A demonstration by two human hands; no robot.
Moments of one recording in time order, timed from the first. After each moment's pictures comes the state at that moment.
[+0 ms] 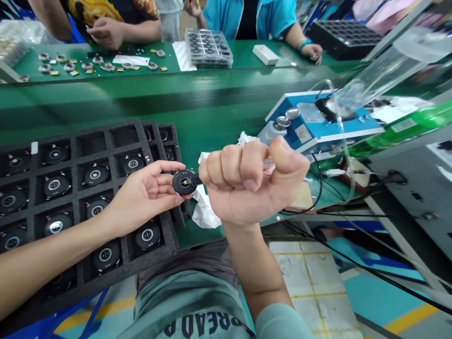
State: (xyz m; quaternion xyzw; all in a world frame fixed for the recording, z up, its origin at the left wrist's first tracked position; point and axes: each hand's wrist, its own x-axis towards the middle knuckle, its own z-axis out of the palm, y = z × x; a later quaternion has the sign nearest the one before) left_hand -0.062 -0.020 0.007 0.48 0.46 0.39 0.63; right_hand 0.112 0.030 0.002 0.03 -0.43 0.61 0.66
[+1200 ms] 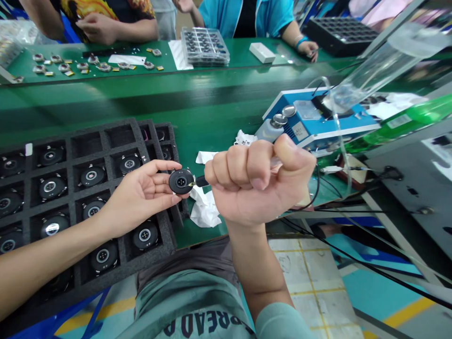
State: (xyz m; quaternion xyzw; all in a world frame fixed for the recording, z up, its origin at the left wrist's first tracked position) left_hand -0.067 -0.019 0.002 0.49 0.47 0.39 0.62; right_hand 0.124 0.026 0.006 -0.02 -0.43 0.62 0.66
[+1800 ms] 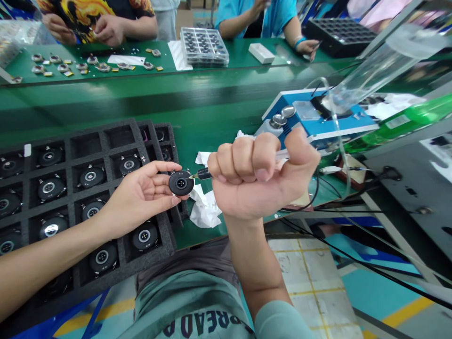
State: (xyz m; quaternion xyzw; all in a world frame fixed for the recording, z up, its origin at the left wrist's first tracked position) left_hand -0.067 -0.019 0.002 0.50 0.47 0.38 0.62; right_hand 0.124 0.035 0.007 0.01 -0.41 0.59 0.69
